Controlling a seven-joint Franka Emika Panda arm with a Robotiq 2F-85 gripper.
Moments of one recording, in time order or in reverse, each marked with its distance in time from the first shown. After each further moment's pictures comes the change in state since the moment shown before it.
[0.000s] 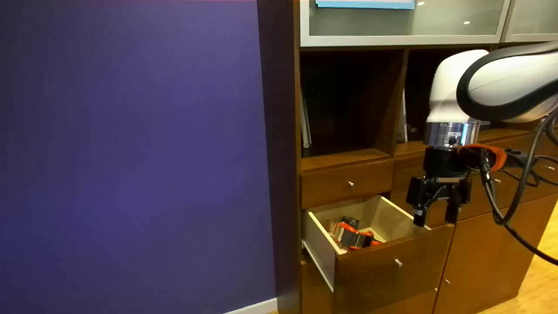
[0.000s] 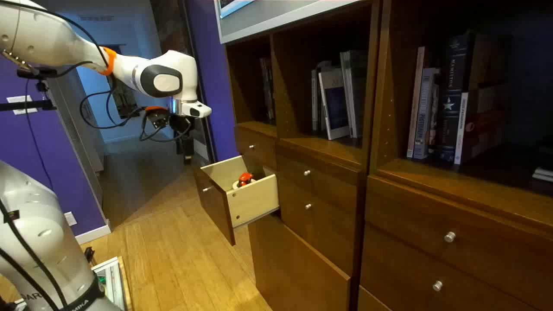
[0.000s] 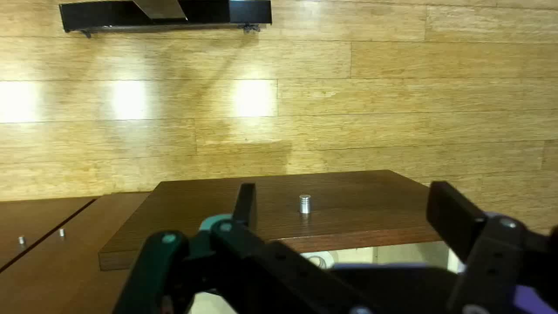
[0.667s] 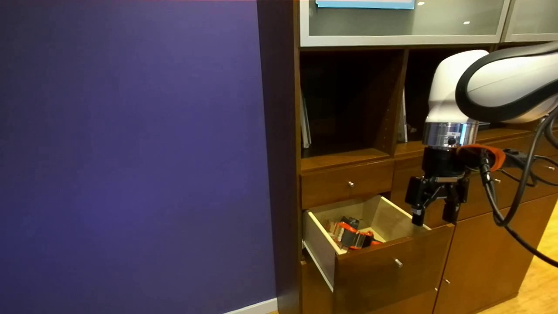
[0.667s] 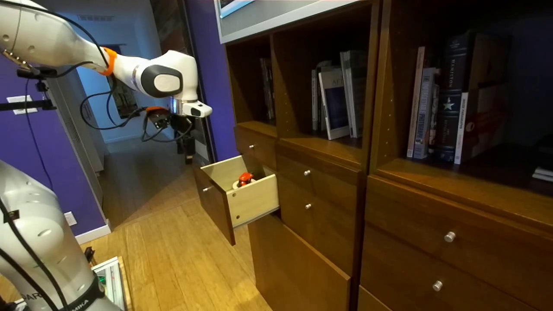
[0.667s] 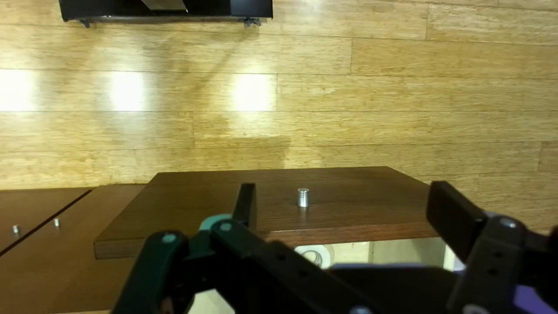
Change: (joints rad) arm 0.000 0.006 0.000 0.002 -0.004 0.016 -0.025
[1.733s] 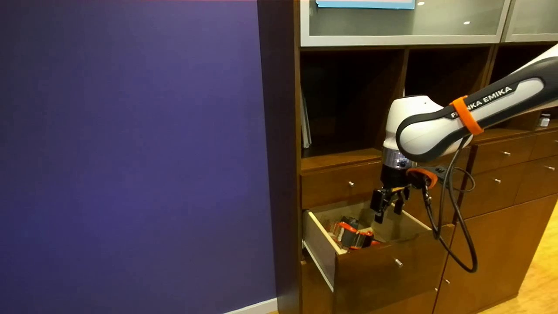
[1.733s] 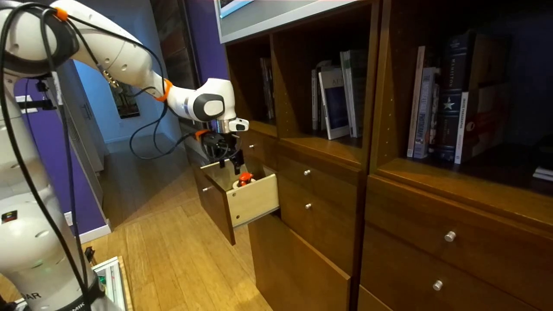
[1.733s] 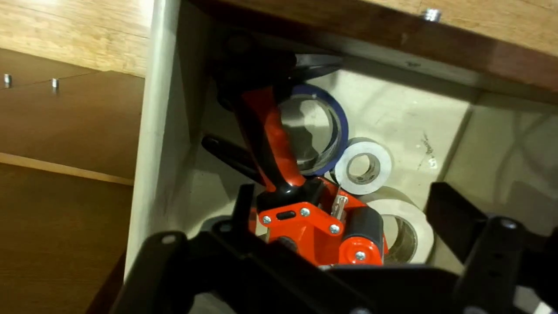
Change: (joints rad) arm -0.032 0.421 -0.043 0.197 -0.211 0.314 -0.217
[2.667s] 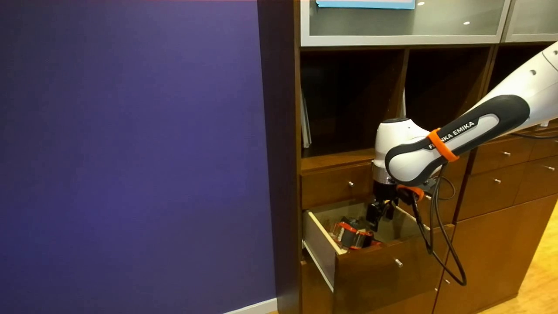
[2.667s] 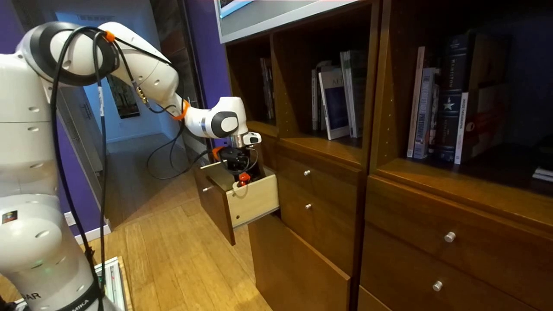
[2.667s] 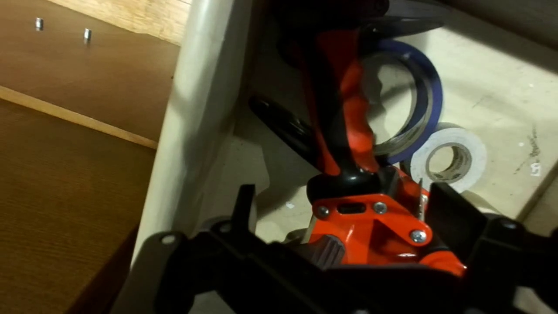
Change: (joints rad) arm 0.001 0.184 -0.032 0.069 -0.163 0.130 -0.028
